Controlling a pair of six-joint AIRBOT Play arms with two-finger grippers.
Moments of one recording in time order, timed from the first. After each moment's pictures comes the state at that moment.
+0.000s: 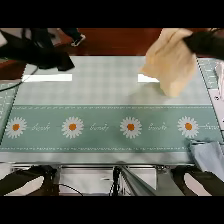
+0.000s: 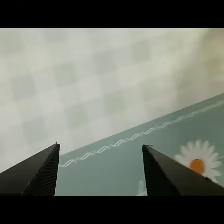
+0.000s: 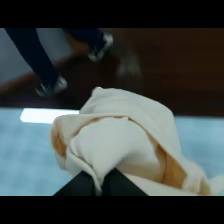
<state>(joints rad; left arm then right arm) -0.21 -1.22 1.57 1.22 -1.28 -1.49 -0.04 -0.95 1.30 -0.86 0.78 1.24</state>
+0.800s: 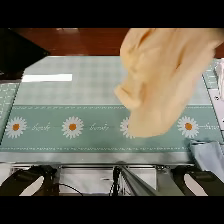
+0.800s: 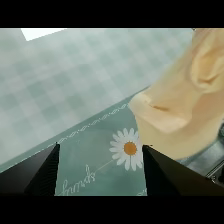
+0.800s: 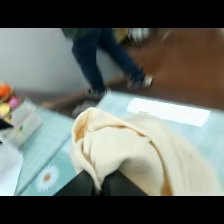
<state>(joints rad) -0.23 -0.92 1.70 1.08 -1.49 -1.51 0.03 -0.89 1.53 -0.65 1.23 1.40</state>
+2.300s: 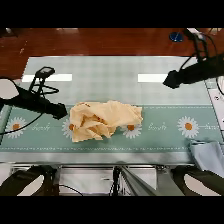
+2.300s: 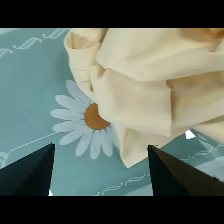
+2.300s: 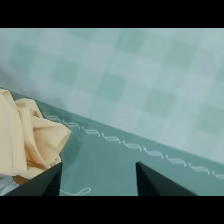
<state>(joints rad) -0.12 -0.99 0.90 1.30 -1.30 -1.32 0.00 -1.16 1.27 -1.26 1.29 1.31</state>
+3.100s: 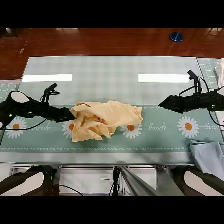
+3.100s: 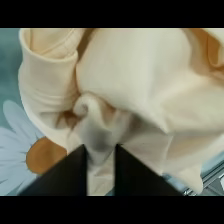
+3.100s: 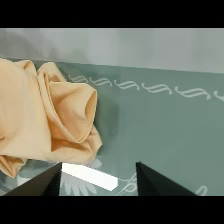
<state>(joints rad) 0.08 -1.24 0.71 0.85 -1.15 -1.10 -0.23 -1.16 0.81 -0.81 1.20 1.13</state>
